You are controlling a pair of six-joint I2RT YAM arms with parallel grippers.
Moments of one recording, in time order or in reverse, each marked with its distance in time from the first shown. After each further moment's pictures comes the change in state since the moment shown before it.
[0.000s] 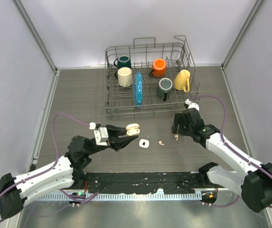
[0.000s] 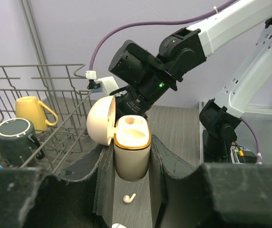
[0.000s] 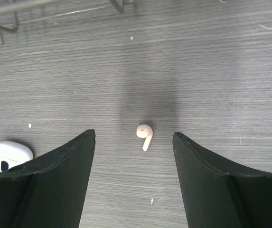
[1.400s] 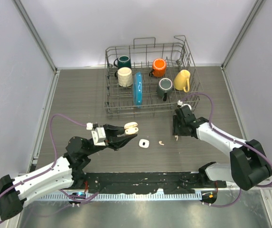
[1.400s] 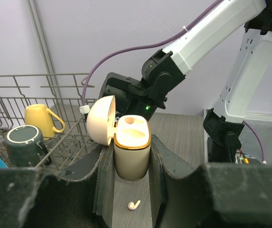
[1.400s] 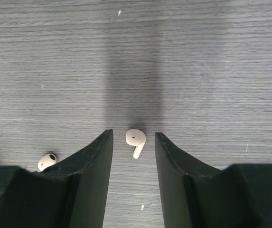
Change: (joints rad) left arm 0.000 -0.035 0.006 0.001 -0.021 0.008; right arm 0.000 0.235 0.059 -0.010 -0.032 -0.062
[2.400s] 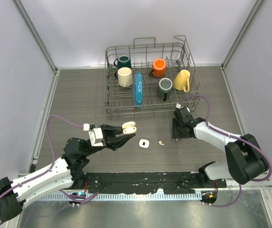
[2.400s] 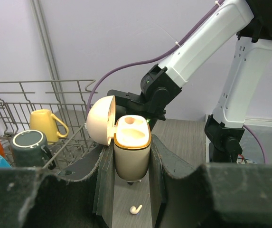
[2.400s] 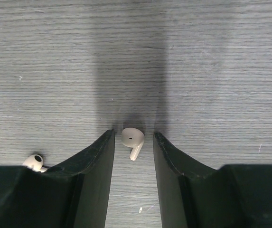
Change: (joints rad) left arm 0.000 -0.041 0.000 -0.013 -0.015 0.000; right arm 0.000 0.073 -0.019 0.014 -0.023 0.004
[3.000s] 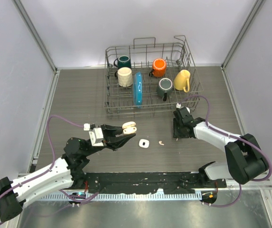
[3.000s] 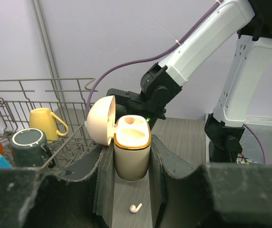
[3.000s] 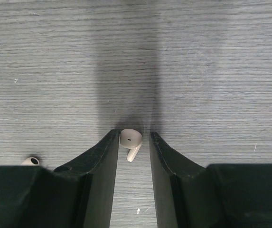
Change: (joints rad) left arm 0.000 0.001 0.000 -0.006 0.000 0.000; right arm 0.000 0.001 0.000 0.001 0.021 0.001
